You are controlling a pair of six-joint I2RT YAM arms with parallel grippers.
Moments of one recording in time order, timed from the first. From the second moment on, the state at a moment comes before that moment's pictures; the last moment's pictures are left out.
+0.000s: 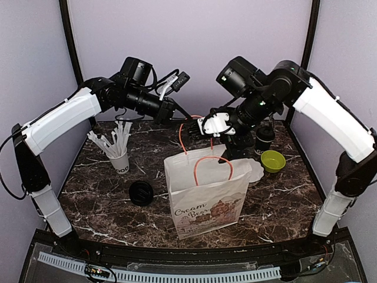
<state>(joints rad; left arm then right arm) -0.71 1.71 1.82 -0.72 0.67 0.07 1.03 1.73 2.09 -1.43 -0.04 -0.90</state>
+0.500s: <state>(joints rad) -0.71 1.77 2.01 -0.76 0.65 0.13 0.61 1.64 2.14 -1.18 0.06 -0.91</state>
